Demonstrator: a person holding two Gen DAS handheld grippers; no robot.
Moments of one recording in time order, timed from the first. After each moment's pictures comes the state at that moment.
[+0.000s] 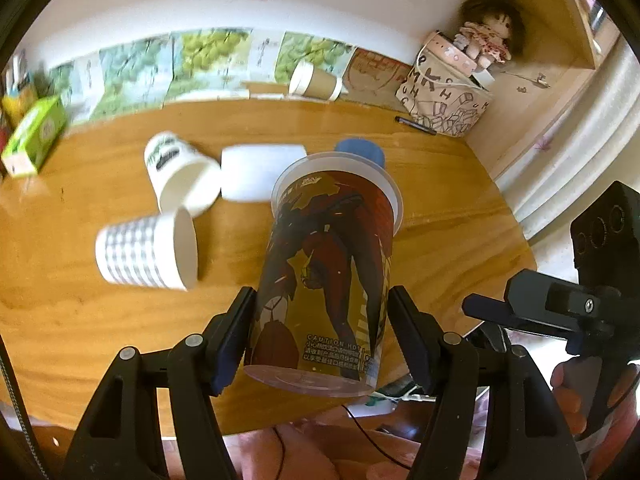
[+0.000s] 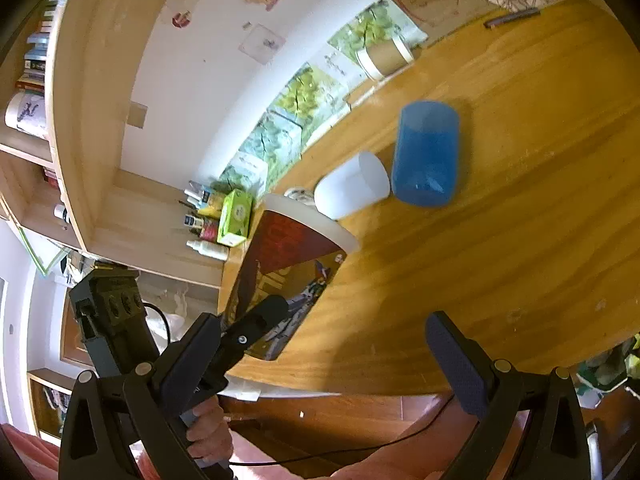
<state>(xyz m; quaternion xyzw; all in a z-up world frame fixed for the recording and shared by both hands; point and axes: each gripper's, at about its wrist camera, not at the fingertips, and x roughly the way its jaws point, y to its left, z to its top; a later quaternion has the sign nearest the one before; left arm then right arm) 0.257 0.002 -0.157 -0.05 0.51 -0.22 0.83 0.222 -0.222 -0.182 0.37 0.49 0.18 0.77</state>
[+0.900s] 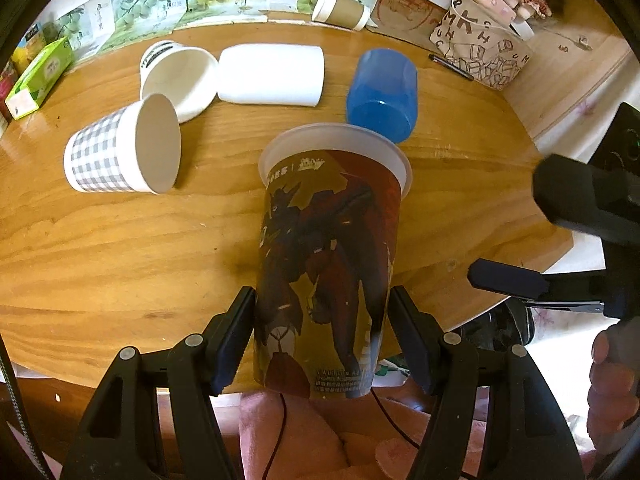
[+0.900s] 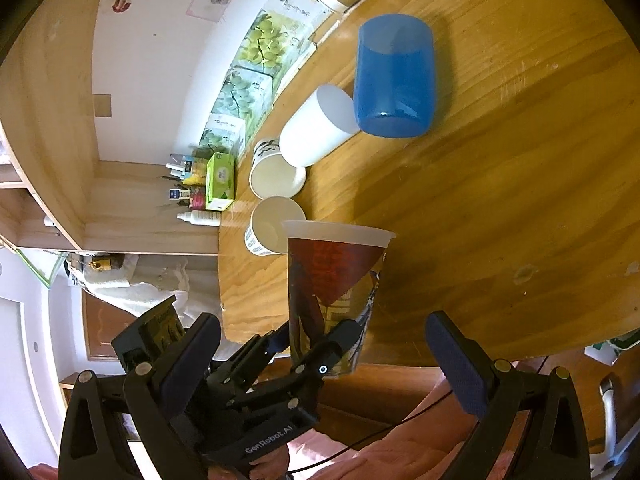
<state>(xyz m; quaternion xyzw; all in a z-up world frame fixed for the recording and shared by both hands) 0.239 -0.023 -0.212 -0.03 0.58 -0.16 0.80 0.237 -0.224 -0.235 0.41 0.57 0.21 0.68</state>
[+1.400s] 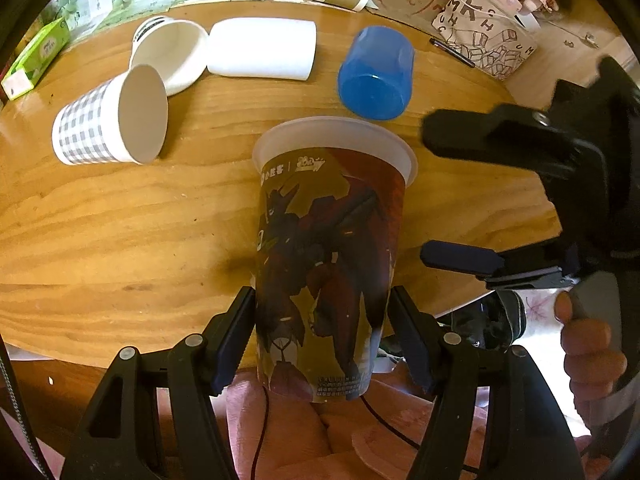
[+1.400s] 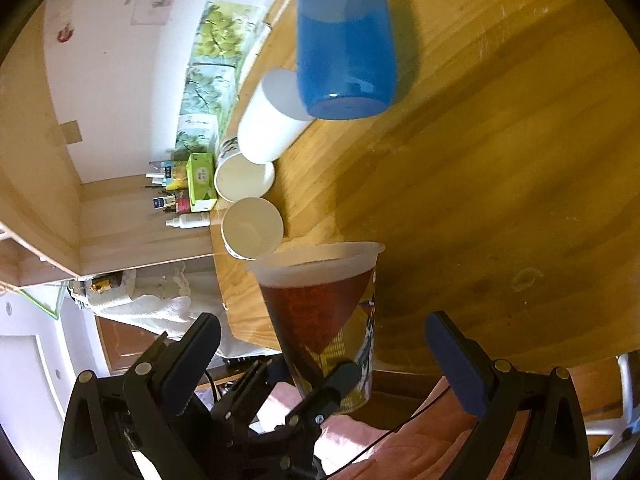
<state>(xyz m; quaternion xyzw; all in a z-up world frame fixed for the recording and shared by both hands) 0.228 -0.033 -0.214 -0.04 0.61 -0.16 0.78 0.263 -0.230 -0.275 0.45 0.61 0.19 0.62</state>
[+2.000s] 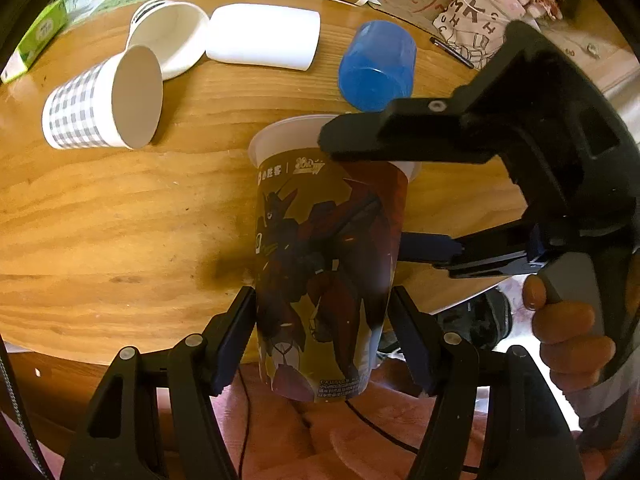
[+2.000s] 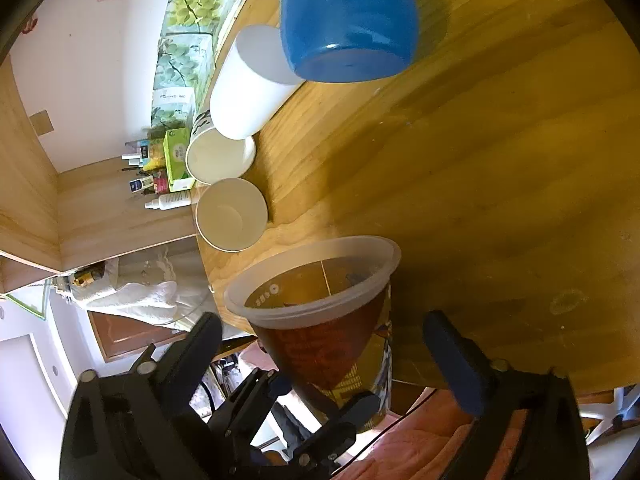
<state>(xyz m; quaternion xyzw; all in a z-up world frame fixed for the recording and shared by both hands) 0.231 -0.026 -0.222 -0.07 0.62 -0.17 0.76 0.287 -0.205 -0.293 0.42 0.66 0.20 0.58</state>
